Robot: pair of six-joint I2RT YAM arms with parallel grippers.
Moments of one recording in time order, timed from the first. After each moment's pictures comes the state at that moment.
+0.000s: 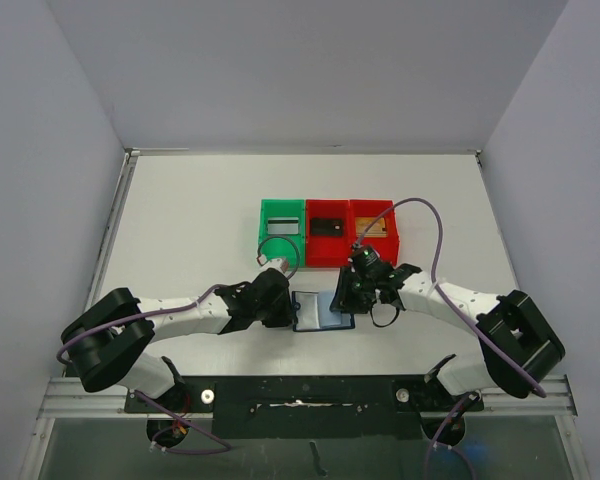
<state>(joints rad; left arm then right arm) -0.95 1.45 0.62 -0.06 -0.05 -0.93 0.66 1.38 0.69 -0.35 -0.13 0.78</state>
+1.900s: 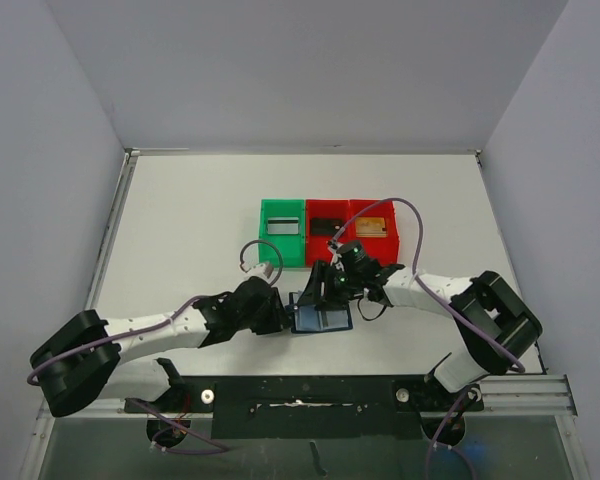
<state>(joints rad) -0.95 1.29 0.51 -0.06 -0.05 -0.99 0.69 1.54 0.70 -0.03 -0.40 0.82</state>
